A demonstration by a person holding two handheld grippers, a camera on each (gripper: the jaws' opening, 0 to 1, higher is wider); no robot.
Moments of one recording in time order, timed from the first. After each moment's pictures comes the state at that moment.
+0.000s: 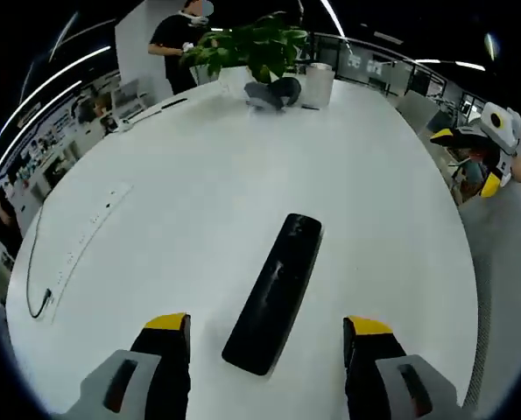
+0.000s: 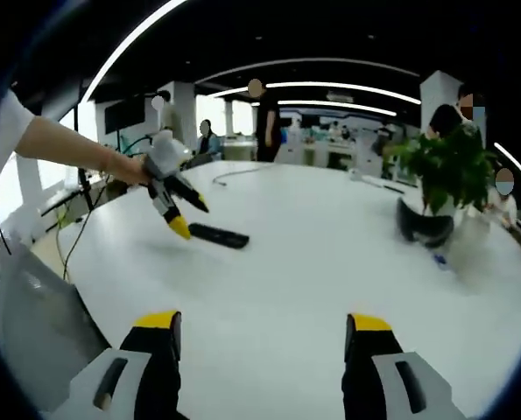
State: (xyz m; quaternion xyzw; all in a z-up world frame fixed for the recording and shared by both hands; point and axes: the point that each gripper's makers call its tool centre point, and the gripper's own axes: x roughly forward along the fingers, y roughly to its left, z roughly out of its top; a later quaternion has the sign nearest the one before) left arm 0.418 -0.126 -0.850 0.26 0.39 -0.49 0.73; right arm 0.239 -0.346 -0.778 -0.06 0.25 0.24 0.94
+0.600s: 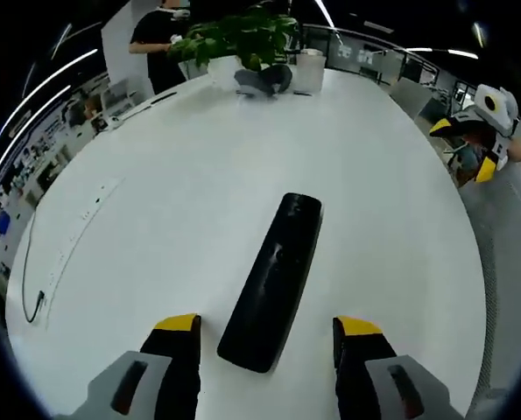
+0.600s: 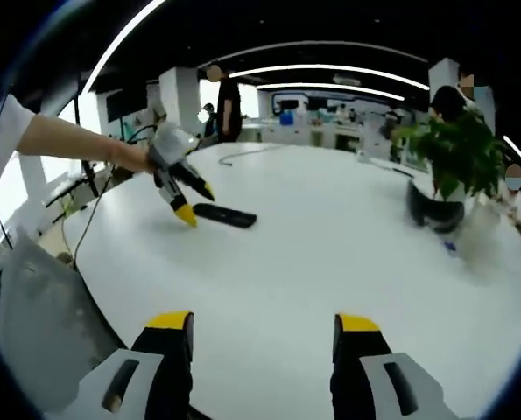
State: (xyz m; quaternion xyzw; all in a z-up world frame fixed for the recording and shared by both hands) left arm 0.416 -0.120 -0.866 0.26 0.39 -0.51 0.72; right arm 0.232 -0.341 -0.800 -0.07 0.31 0.26 0.91
